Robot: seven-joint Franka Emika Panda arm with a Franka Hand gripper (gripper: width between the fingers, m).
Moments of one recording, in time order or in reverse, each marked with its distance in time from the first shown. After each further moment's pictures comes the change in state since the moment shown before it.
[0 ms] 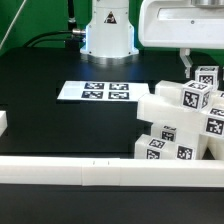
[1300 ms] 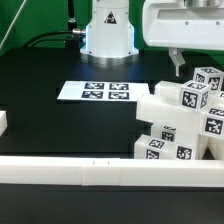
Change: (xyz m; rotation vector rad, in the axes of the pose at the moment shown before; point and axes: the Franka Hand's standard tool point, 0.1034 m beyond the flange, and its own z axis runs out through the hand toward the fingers) arm 0.000 0.001 0.001 0.040 -0.018 0.141
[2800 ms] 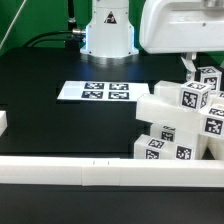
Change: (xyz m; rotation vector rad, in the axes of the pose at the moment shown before) arm 0.006 -0.005 0.001 -0.069 0.028 -0.625
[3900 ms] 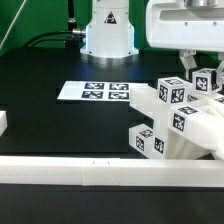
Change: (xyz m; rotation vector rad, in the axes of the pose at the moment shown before) arm 0.003 0.004 0.000 0.087 0.039 0.970
